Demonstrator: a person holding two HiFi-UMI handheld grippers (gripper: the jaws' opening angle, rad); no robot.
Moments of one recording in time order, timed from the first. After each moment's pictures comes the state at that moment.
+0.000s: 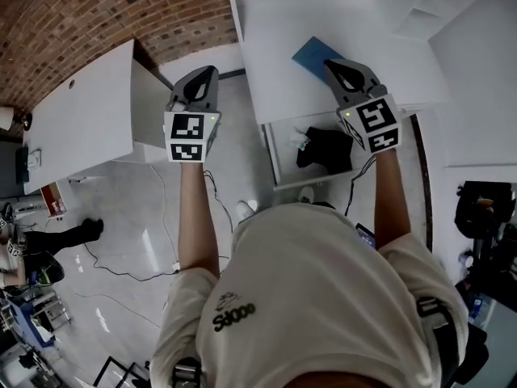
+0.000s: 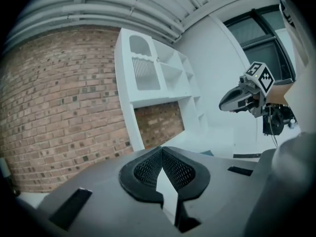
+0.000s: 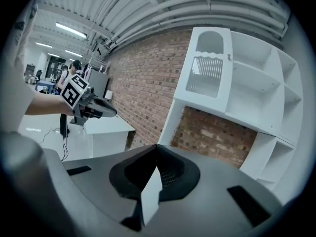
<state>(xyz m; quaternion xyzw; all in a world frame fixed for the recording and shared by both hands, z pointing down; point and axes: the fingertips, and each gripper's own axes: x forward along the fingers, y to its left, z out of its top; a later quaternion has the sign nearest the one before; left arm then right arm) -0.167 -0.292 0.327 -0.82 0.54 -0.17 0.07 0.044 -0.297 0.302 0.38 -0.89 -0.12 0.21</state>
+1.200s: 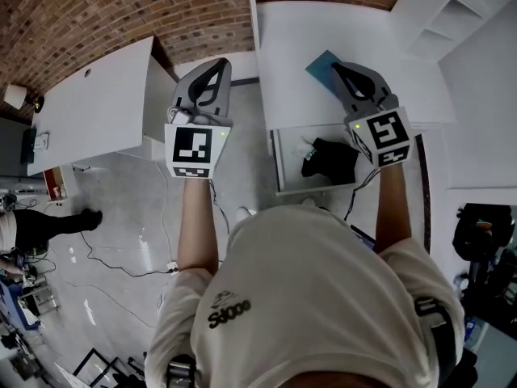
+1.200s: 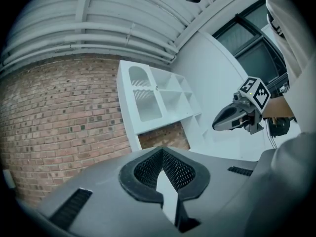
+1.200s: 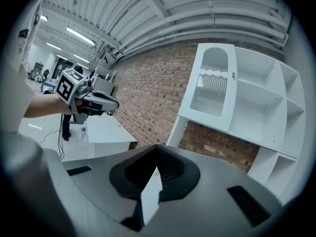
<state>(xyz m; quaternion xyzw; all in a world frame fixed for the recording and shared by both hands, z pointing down) -0.152 -0.241 0.227 -0.80 0.56 -0.11 0.17 0.022 -0.271 0.249 0.36 -0.91 -0.16 0.16</state>
